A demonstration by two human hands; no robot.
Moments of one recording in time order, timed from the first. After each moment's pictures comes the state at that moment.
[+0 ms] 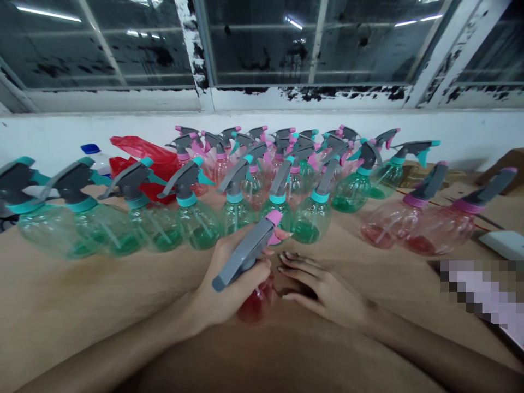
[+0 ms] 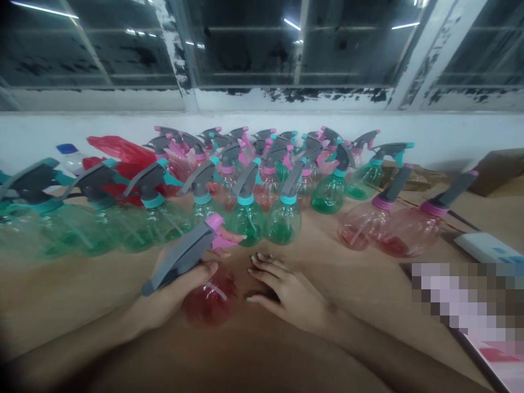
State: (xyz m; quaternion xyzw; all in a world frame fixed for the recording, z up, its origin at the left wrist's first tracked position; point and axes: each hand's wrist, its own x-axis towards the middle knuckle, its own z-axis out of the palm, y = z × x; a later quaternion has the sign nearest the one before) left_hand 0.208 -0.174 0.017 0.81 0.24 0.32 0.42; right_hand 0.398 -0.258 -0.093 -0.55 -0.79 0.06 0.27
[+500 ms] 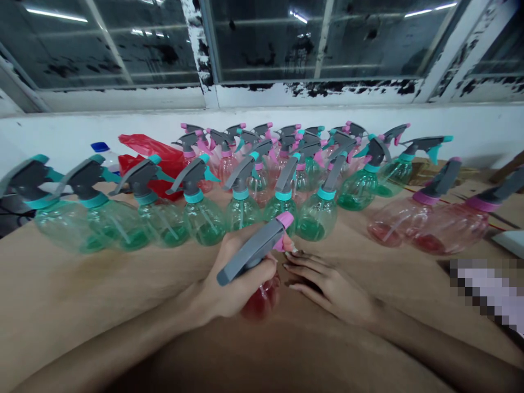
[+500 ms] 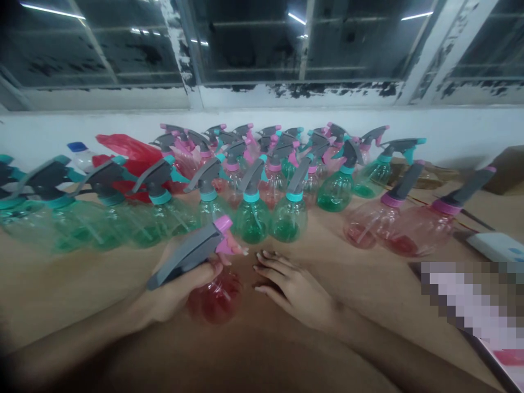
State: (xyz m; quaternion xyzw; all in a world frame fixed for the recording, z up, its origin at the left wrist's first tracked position) left_hand 0.205 -0.173 0.022 0.82 0.26 0.28 0.42; right_hand 0.399 -0.259 -0.094 -0.55 -0.79 0.07 0.27
